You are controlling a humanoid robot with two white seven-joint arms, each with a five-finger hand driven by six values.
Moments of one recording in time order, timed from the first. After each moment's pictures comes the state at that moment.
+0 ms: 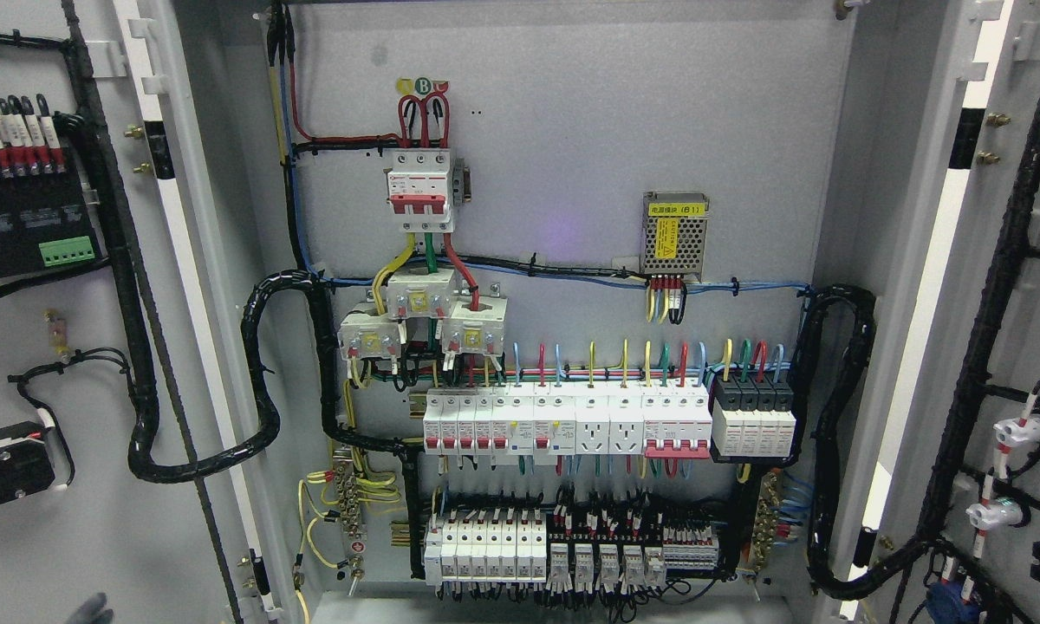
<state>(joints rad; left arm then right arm) 0.26 0.37 0.09 -1.68 0.49 -0.77 -0.28 0.42 -0.38 0.16 -1.75 -0.71 -0.79 0.47</state>
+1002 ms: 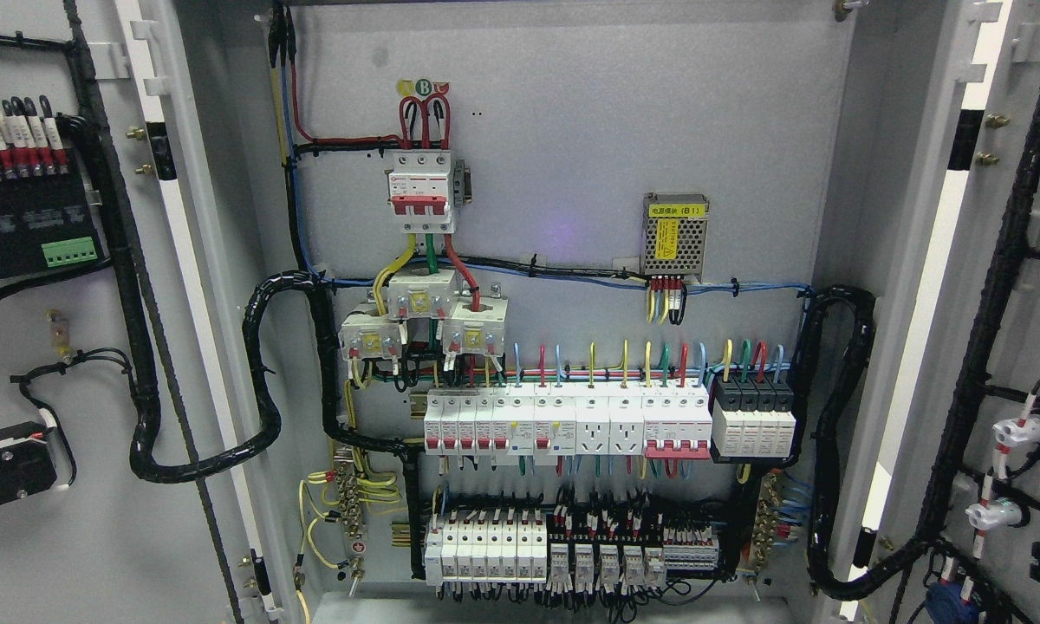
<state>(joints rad) 0.59 0.23 -0.06 -1.44 0.19 -0.77 -0.29 0.56 -0.31 0.39 -1.39 -0.70 -0.79 0.47</state>
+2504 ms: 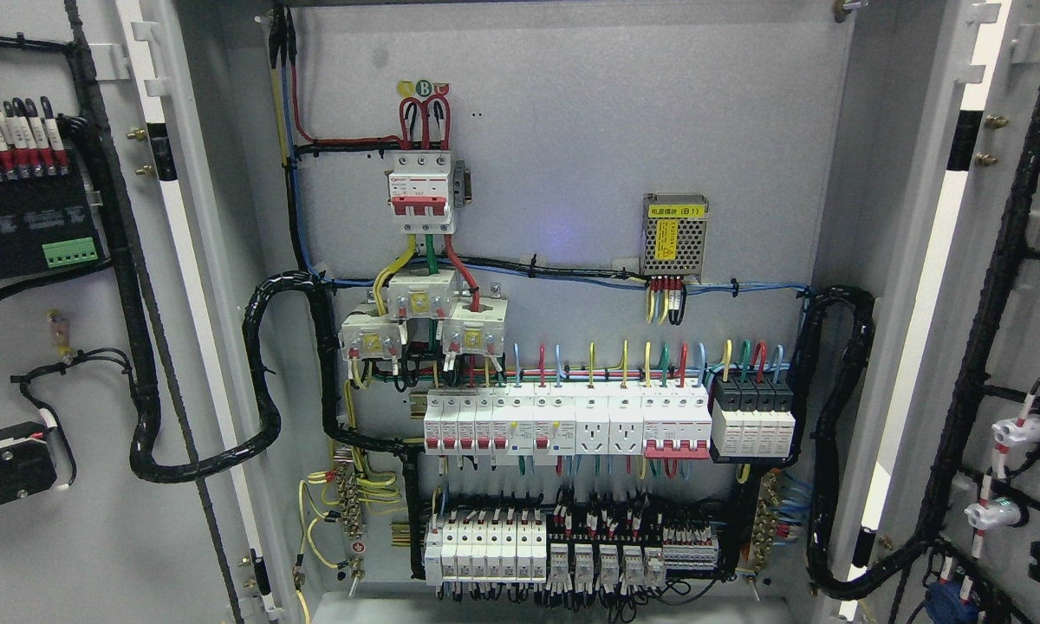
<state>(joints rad) 0.20 0.06 -0.08 -0.26 0.16 -0.57 -0.28 0.40 -0.15 0.24 -0.33 -0.66 -0.59 0.45</state>
